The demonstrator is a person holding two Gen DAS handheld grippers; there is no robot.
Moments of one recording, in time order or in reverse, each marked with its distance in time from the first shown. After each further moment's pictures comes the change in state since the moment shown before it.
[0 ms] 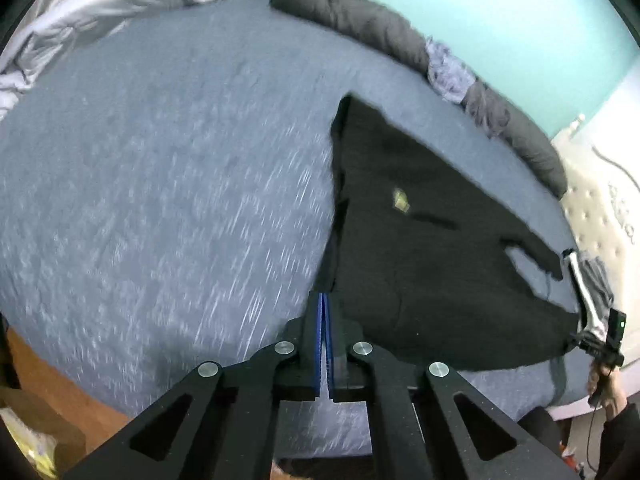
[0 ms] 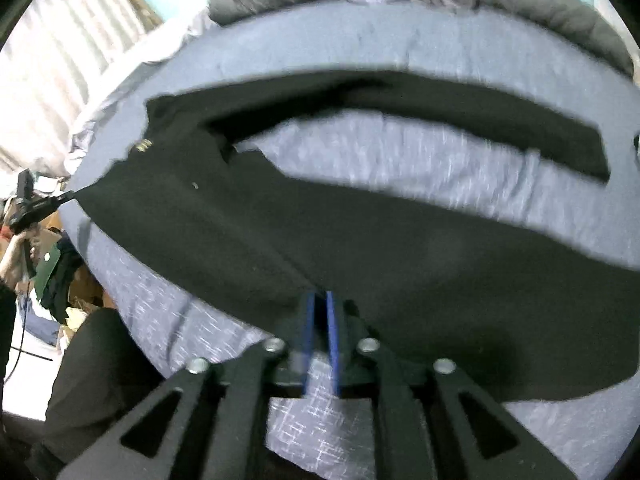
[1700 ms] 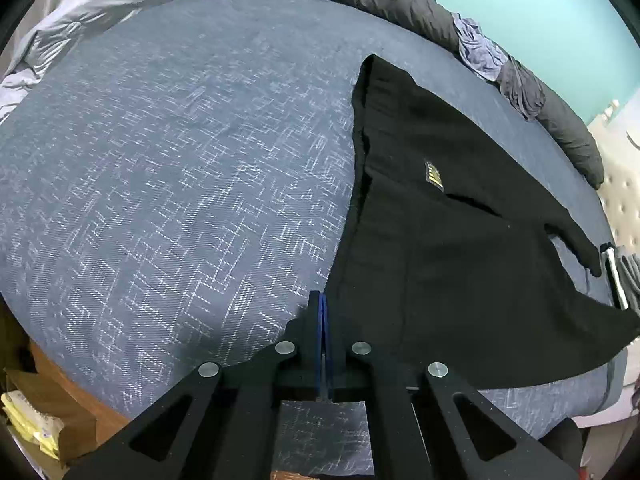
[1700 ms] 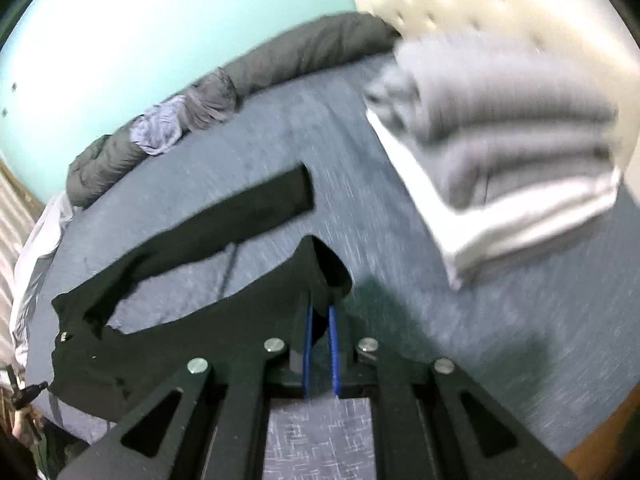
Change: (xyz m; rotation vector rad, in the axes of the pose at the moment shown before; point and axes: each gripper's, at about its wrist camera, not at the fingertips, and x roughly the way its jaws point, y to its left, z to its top) left arm 0.037 -0.015 0.000 -0.021 0.037 0.089; right arm -0.191 -0.232 -0.060 0.470 -0.412 -0.254
